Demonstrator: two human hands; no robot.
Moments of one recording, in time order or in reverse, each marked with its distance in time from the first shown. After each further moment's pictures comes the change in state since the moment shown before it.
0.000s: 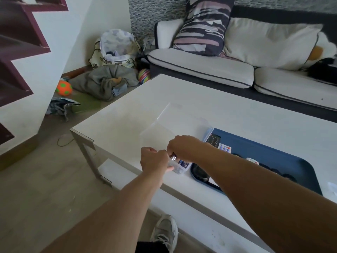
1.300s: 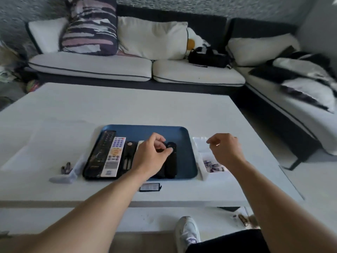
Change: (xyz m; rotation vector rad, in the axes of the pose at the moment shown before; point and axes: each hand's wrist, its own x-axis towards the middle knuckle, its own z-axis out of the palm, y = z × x) left_hand -0.165 -0.072 0.185 0.695 -0.719 0.793; right_hand -0.343 0.209 0.121 0.634 0.779 1.073
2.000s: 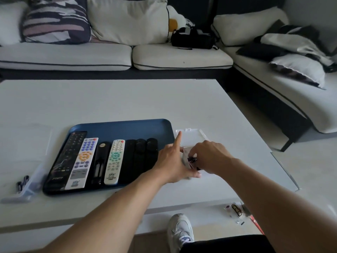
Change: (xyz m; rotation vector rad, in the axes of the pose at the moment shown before) left_hand 0.007 0.038 0.107 0.242 -0.538 0.045; right_hand 0.014 0.041 0.019 -0.667 -0.447 -0.307
